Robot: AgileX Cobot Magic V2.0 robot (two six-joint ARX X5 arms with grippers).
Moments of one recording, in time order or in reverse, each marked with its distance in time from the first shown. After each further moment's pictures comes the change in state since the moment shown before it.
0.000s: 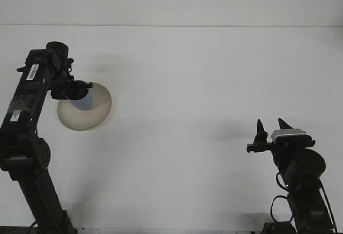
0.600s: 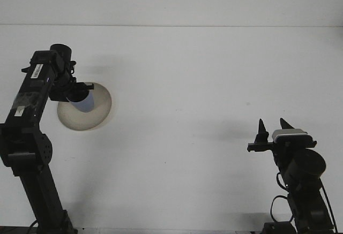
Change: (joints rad) left arm 0.000 0.046 0.000 0.017 0.001 -0.010; right arm 0.000 0.000 0.000 0.000 0.027 0.000
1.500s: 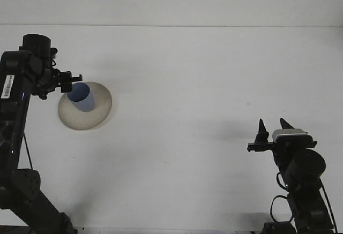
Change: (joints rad) left arm -0.008 -0.328 -0.002 -0.047 0.000 -0.026; right arm -0.001 0.000 0.000 0.000 0.001 0.000
